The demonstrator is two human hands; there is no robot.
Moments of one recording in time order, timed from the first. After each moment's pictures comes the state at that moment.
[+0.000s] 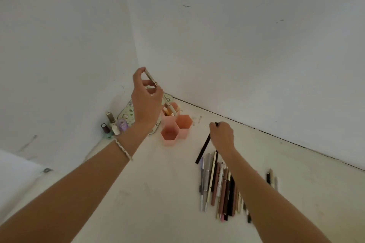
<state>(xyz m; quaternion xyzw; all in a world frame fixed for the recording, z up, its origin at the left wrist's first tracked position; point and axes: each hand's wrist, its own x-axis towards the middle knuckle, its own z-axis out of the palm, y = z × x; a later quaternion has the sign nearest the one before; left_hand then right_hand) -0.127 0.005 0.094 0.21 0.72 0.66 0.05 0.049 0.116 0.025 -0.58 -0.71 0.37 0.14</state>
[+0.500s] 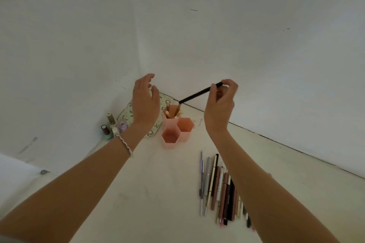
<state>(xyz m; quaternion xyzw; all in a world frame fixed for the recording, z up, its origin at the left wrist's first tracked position) -0.153 0.005 0.071 0.31 0.79 0.52 -0.05 -0.013 0.114 0.090 -0.37 -0.67 0.37 0.52</state>
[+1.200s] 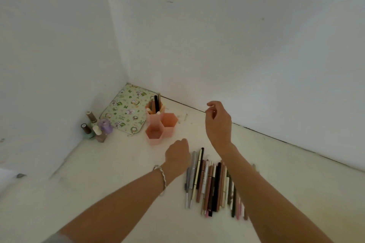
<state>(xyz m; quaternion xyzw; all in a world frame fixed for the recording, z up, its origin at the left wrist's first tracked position) 0.003 0.022 -0.015 0.42 0.87 0.11 0.25 0.063 0.133 0.048 -0.45 -0.77 0.31 0.33</state>
